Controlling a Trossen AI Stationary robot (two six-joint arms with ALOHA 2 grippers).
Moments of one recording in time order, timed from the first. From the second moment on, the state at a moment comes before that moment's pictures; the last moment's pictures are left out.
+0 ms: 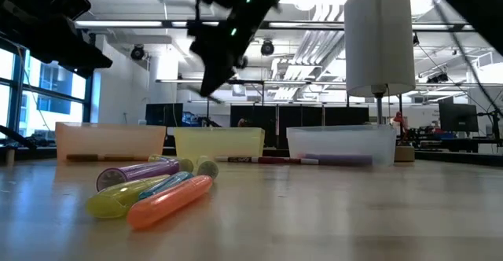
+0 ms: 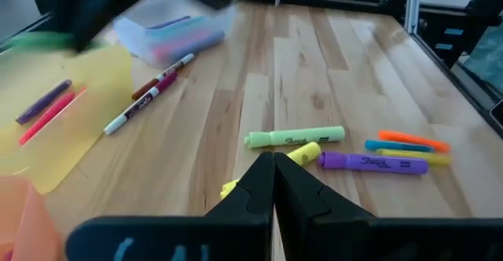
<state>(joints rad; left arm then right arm) -0.31 0.31 0.23 -0.26 -0.31 -0.21 -0.15 2.23 2.00 -0.66 0.28 -0.13</state>
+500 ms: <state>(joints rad) -0.31 0.31 0.23 -0.29 -0.30 -0.19 -0.30 2.41 2.22 -0.92 0.23 -0.07</state>
